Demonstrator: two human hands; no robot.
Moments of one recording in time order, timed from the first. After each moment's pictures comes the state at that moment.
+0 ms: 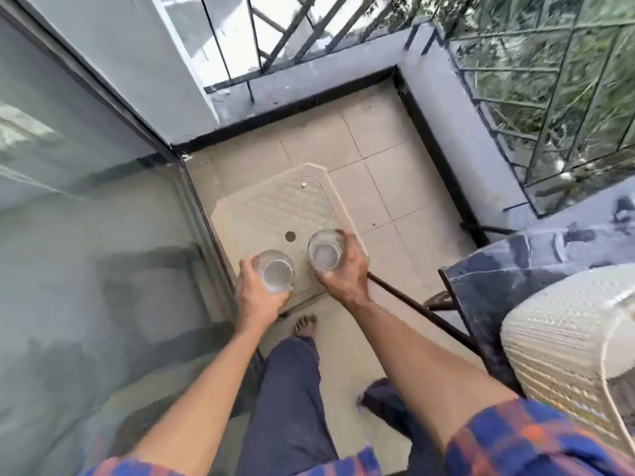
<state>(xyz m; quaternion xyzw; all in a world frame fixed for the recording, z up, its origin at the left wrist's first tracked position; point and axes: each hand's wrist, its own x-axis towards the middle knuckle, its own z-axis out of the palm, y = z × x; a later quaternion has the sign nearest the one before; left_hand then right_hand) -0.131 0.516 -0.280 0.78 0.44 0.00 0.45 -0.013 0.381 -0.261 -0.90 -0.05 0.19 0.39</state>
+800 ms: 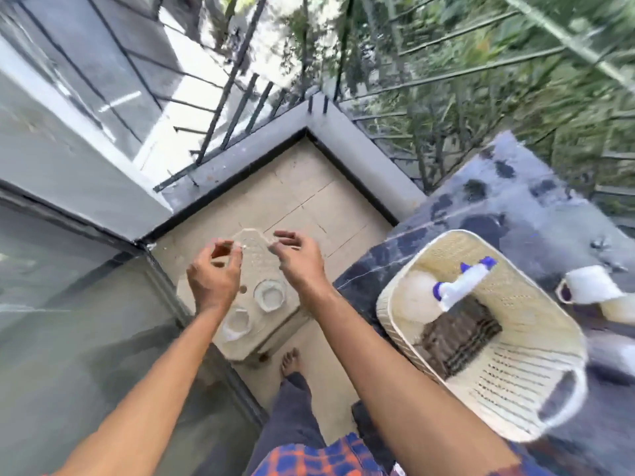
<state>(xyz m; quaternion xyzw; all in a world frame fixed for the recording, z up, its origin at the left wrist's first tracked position) -0.015 0.504 -0.058 0.82 0.31 0.13 0.46 0.038 0.364 -0.024 -0.72 0.15 0.26 0.62</state>
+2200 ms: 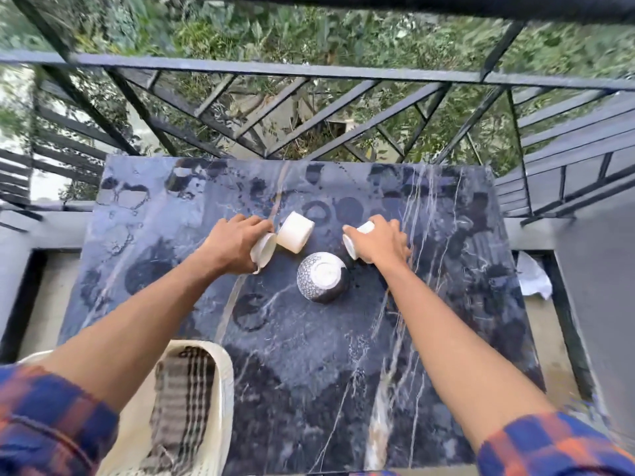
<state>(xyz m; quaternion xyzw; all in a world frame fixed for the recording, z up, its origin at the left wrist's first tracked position) 0.157 -0.115 -0.045 0.83 -0.53 -0.18 -0.05 -0.032 -0.338 -0.044 -0.78 0.54 0.12 0.28</state>
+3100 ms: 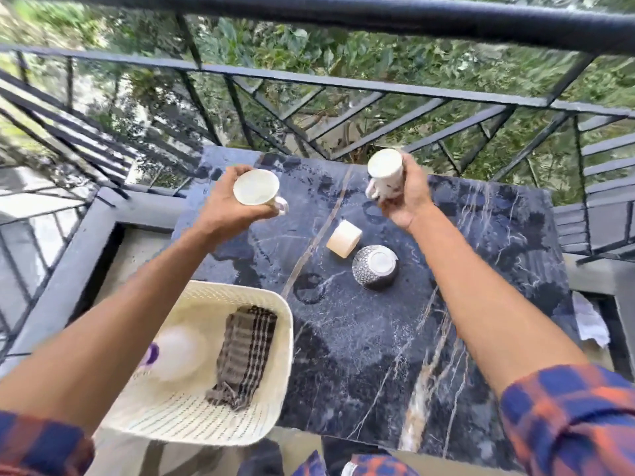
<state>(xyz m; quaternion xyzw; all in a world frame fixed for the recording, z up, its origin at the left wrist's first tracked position) 0.157 -0.012 0.063 0.84 -0.18 -0.19 0.47 0.035 -0.295 0.050 -0.41 0.36 -0.07 0.84</state>
